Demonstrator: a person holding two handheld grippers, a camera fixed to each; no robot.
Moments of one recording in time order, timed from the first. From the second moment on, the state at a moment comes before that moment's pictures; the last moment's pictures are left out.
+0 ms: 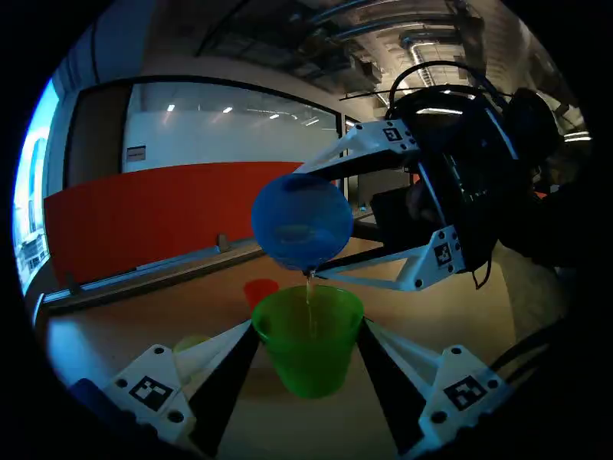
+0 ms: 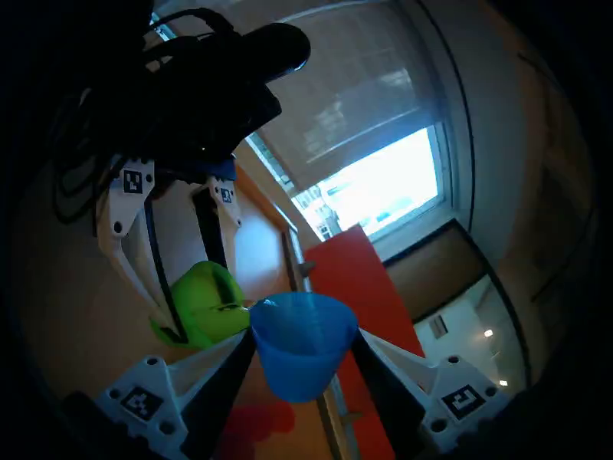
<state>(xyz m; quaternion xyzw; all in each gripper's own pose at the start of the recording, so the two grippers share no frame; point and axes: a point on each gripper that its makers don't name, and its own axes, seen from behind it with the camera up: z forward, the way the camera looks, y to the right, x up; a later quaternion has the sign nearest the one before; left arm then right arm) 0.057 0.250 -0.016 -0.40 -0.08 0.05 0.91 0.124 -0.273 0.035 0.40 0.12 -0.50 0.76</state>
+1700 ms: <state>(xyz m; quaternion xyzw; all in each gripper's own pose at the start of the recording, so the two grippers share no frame) 0.056 0.256 -0.017 -0.41 -0.08 0.06 0.91 0.132 -0.265 0.039 0.39 0.14 -0.55 0.73</state>
